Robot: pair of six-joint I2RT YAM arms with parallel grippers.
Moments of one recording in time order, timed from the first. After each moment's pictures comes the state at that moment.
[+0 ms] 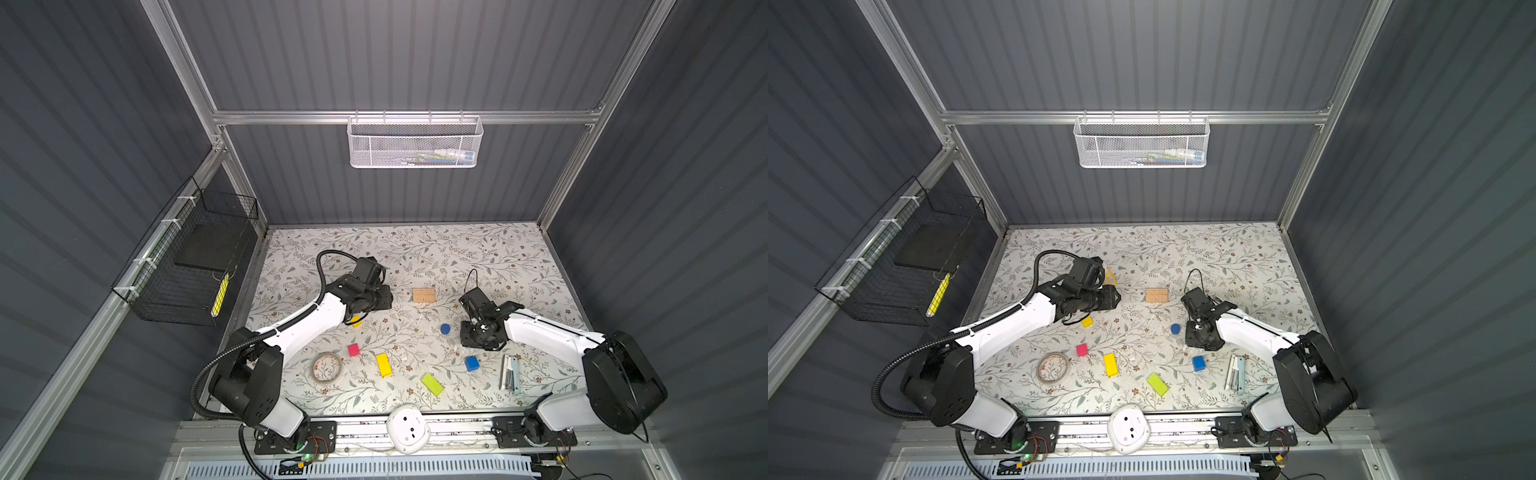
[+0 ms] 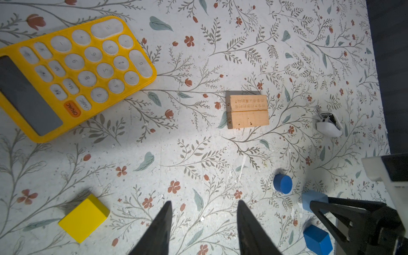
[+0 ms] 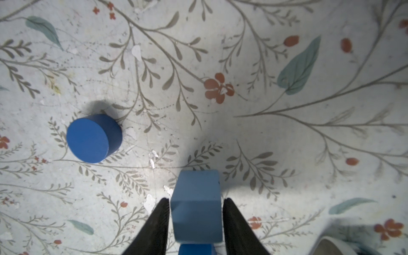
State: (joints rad) left arm -0.60 1.54 1.08 -0.44 0.07 -0.55; right arm 0.53 1.44 0.76 -0.66 0.07 0.63
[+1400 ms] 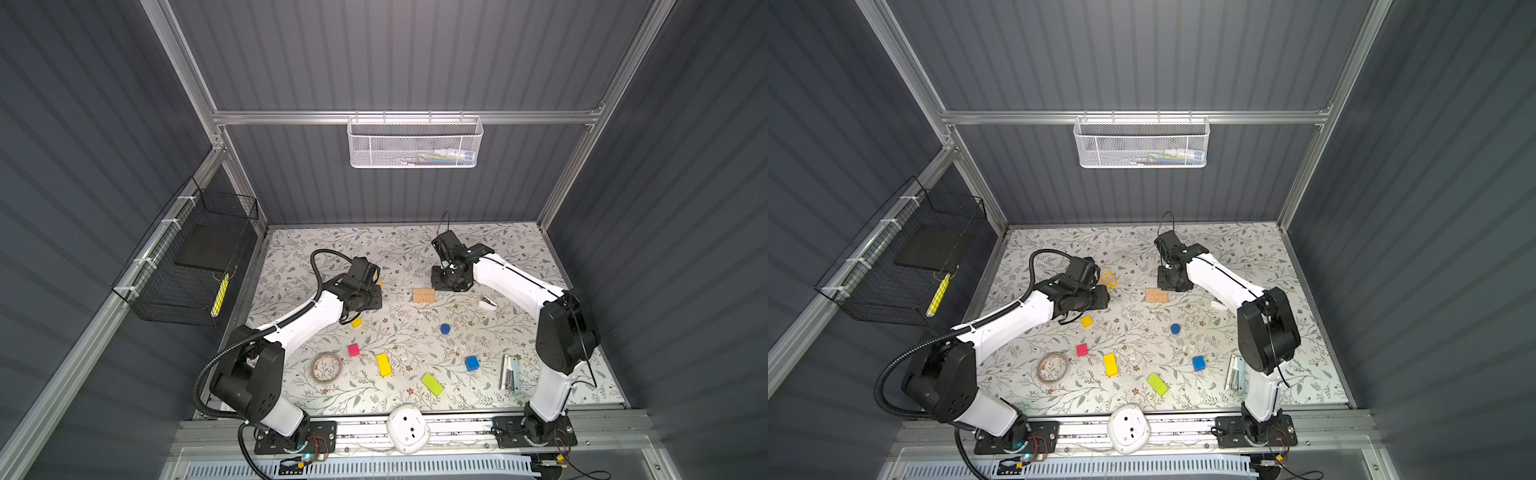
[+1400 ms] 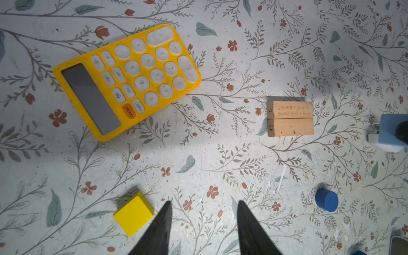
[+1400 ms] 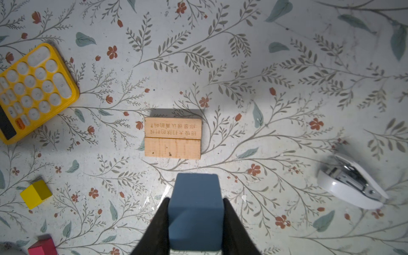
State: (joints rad) left arm -0.55 1.55 1.07 -0.49 -0.03 -0.50; right arm 0.54 1.88 1.56 -0.84 0.07 0.51
